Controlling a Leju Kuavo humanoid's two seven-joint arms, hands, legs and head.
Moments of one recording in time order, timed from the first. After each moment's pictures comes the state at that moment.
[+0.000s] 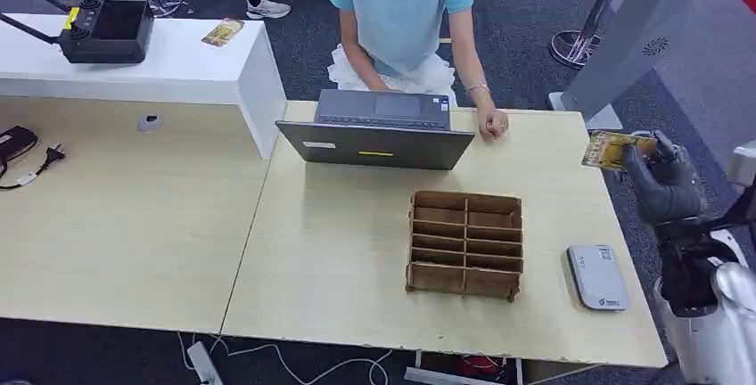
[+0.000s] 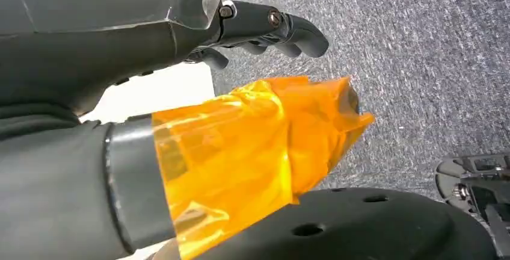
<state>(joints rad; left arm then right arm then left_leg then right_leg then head) -0.07 -0.21 0.97 -0.23 -1.35 0.24 0.15 -0.26 -0.39 -0.08 -1.49 -0.39 0.30 -0.13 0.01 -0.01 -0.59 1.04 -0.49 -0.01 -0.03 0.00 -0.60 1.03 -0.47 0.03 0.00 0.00</state>
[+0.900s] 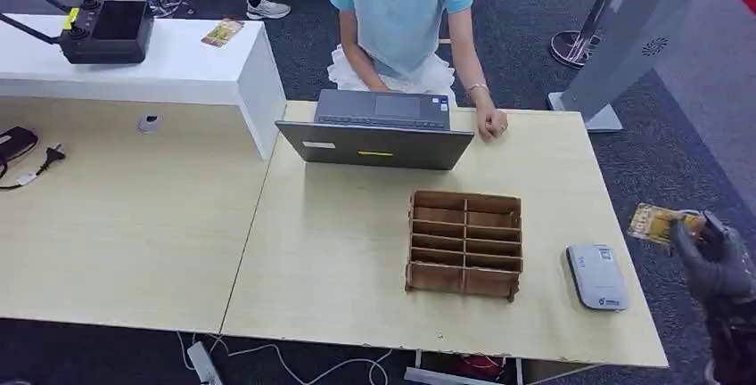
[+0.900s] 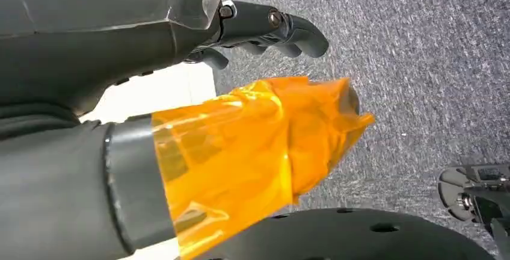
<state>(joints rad) -0.07 -0.20 0.98 -0.23 -1.36 0.24 0.15 0.00 -0.40 -0.31 -1.48 -0.31 0.30 -0.15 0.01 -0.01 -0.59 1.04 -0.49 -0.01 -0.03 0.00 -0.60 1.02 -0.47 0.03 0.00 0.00</state>
